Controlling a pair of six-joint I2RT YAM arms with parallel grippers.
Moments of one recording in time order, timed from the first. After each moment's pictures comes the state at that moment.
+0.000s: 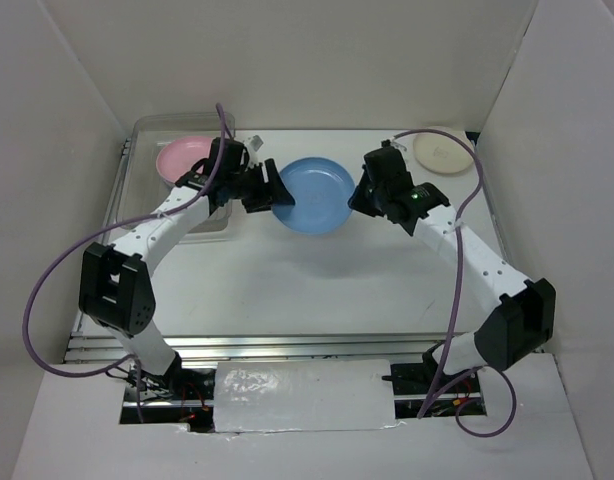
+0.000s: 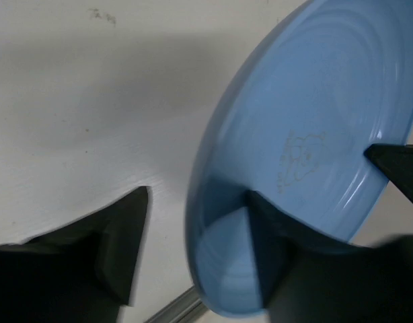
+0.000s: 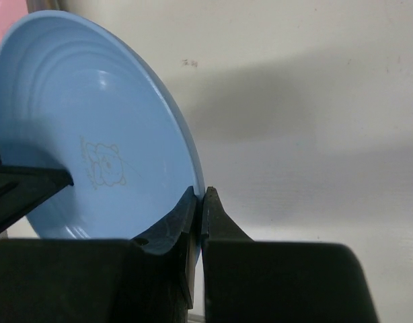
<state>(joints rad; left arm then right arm) -0.36 1.67 1.41 -0.45 0.40 -0.61 0.48 1.43 1.33 -0.60 0.17 0.73</state>
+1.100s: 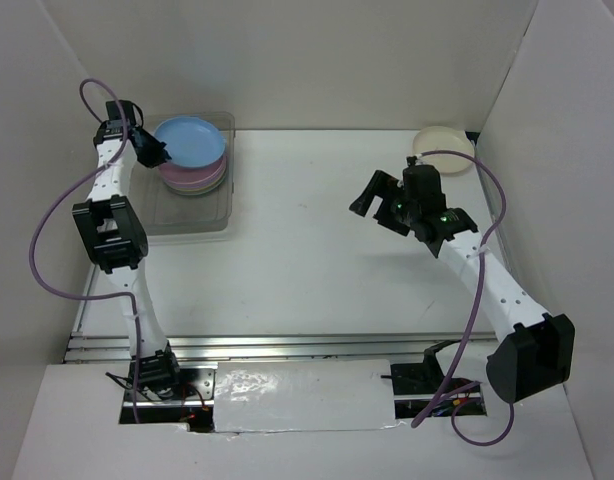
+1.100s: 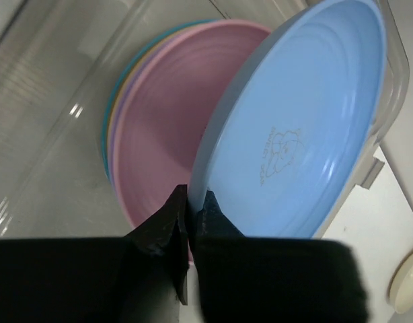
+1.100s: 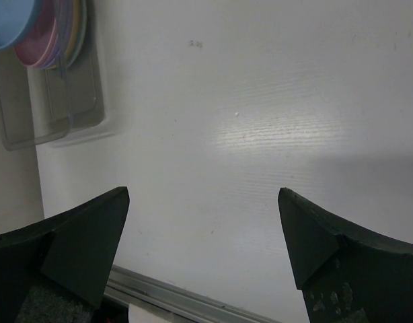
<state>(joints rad) 0.25 2.30 2.19 -0.71 0.11 -0.72 0.31 1.23 1.07 -0.46 -0.10 0.69</state>
